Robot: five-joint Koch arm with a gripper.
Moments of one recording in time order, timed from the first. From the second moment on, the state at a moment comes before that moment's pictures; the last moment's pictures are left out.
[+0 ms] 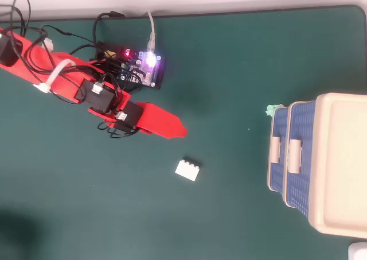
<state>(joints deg) -77.2 122.6 128.2 31.2 165.9</state>
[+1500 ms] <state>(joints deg) -87.4 43.2 82.5 -48.8 169.4</state>
